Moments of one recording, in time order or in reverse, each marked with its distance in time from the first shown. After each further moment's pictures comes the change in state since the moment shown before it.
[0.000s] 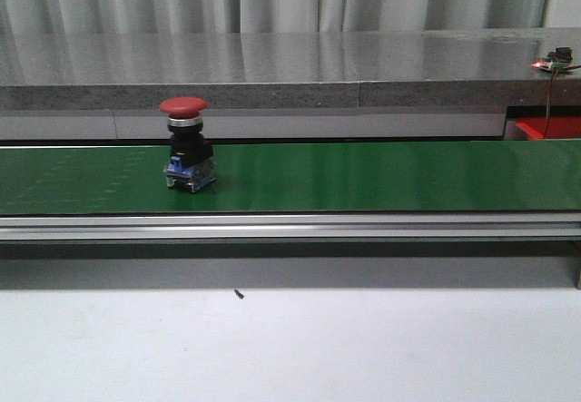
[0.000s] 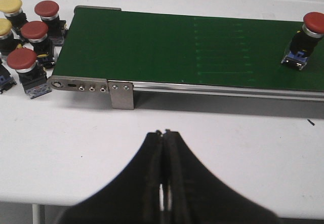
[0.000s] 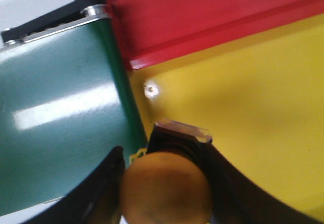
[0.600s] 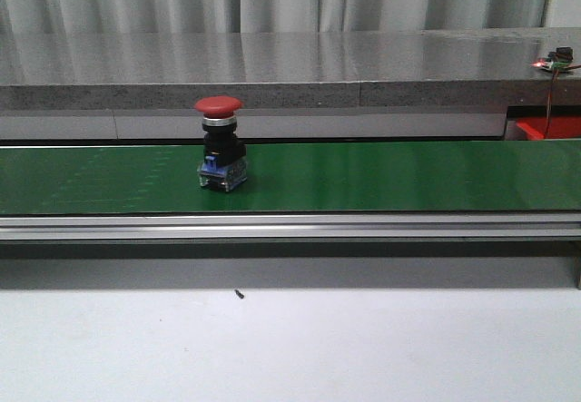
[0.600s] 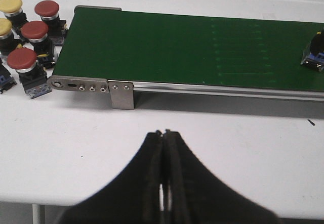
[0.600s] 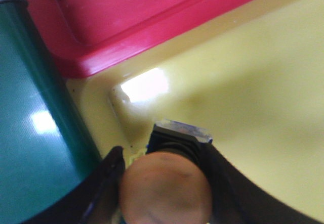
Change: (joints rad) left arm 0.000 0.000 0.000 0.000 0.000 0.000; right arm -0.076 0.129 0.224 0.082 -0.304 -0.001
